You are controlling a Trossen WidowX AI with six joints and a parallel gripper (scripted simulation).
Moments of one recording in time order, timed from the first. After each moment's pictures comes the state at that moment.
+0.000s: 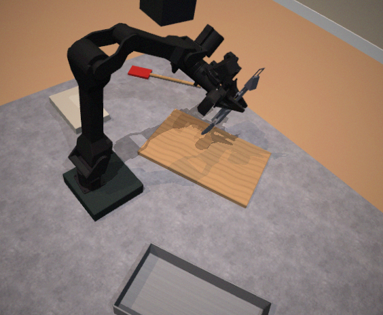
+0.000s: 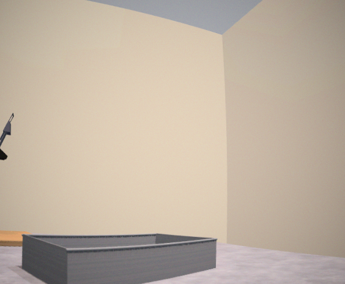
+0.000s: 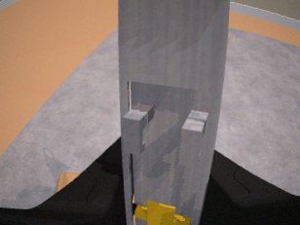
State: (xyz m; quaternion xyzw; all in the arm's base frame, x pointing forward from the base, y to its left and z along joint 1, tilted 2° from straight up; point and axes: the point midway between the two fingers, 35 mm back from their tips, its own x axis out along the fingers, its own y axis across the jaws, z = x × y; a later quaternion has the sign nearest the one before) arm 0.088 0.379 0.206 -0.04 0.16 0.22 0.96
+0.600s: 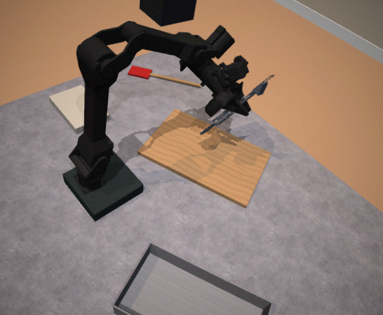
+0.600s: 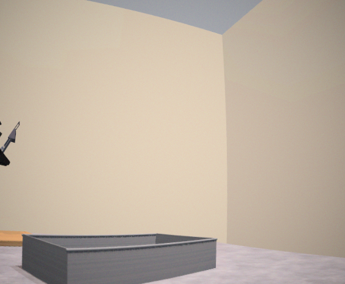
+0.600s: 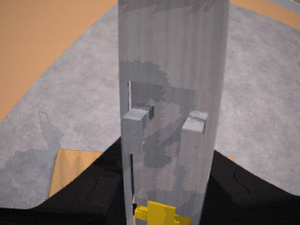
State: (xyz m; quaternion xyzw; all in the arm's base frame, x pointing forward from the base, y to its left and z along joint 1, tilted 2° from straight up) arm 0.096 0.394 0.196 -0.08 0.21 0.23 0.95
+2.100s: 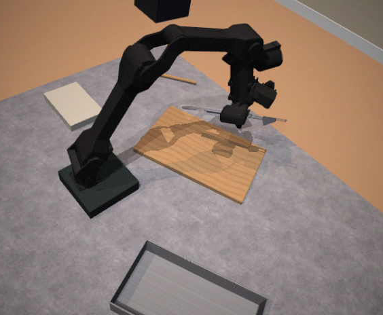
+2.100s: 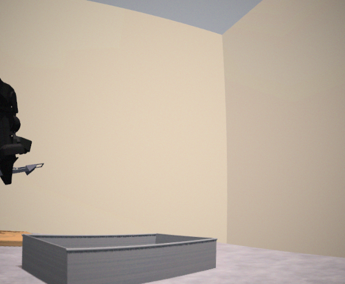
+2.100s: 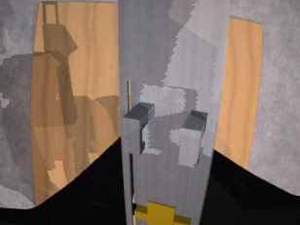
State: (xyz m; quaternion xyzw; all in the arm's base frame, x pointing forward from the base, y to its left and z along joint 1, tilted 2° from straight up) arm 0.122 0.405 0.159 -0.18 0.56 0.20 0.78
